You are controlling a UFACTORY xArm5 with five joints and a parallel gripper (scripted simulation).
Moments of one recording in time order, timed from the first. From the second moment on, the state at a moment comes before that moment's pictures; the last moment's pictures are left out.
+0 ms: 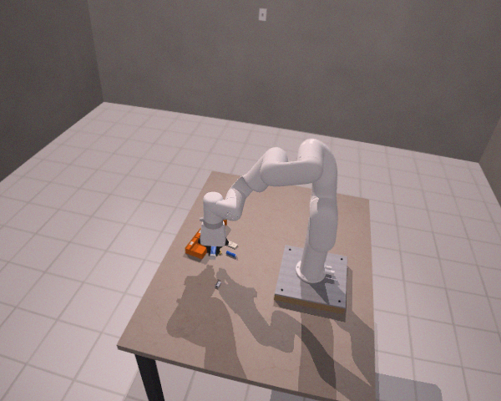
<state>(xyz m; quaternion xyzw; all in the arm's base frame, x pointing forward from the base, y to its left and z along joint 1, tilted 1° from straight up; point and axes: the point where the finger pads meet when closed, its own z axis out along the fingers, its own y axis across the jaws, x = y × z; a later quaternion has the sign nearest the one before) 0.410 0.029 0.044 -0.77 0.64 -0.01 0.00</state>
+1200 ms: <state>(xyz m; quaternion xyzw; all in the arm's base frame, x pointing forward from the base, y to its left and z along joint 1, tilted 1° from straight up) 0.492 -0.029 0.041 -0.64 0.77 -0.01 0.01</state>
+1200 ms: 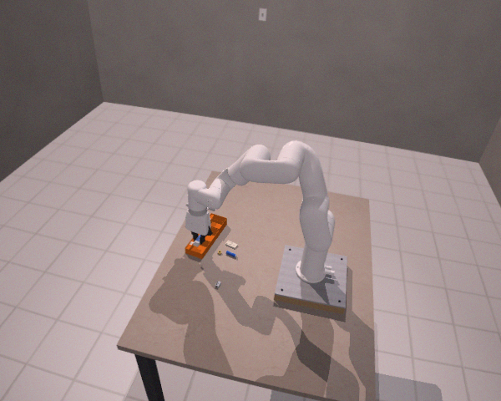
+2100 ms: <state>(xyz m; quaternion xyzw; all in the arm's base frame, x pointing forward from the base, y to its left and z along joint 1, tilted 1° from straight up) 0.491 -0.028 0.000 -0.64 0.77 0.00 0.00</state>
